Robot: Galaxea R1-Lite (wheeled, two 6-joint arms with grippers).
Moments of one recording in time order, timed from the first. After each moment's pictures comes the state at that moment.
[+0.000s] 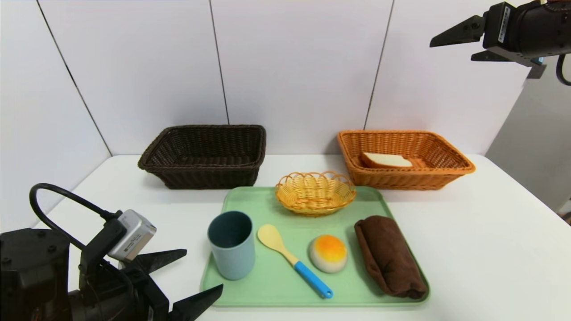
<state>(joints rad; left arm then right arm) -0.56 1.29 -0.22 -0.68 -0.16 -0.08 0.11 1.70 -1.95 0.54 0.20 0.17</state>
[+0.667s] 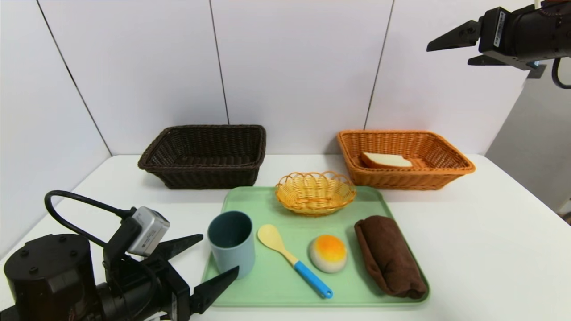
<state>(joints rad) -0.57 1.53 -0.08 -1.23 -0.17 -0.08 0.11 1.71 -1.94 0.54 0.20 0.17</state>
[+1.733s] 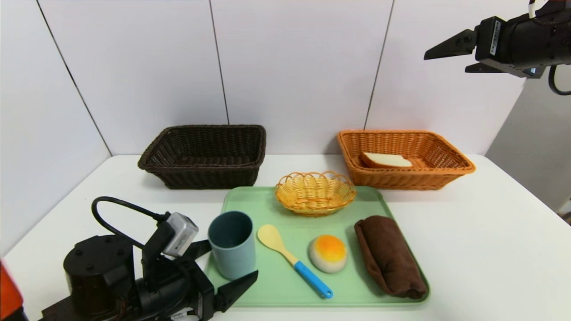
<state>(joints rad) -0.57 1.82 -0.06 -1.52 -0.26 -0.08 0.11 1.70 -1.91 0.54 0.20 0.17</state>
